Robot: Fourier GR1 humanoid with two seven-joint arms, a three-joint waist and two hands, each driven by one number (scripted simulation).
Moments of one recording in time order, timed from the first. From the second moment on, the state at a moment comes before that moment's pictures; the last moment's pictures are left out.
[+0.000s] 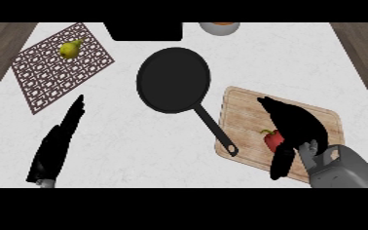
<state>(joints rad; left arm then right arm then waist) 0.07 0.37 -0.17 -1.59 -0.02 0.17 0.12 -0.36 -0.57 0.54 -1.72 0.29 0.43 1.00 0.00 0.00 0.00</state>
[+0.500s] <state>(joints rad) 0.06 0.35 -0.14 -1.59 -0.04 0.15 0.13 -0.32 -0.51 0.53 -1.65 0.38 0.46 0.98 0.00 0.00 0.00</state>
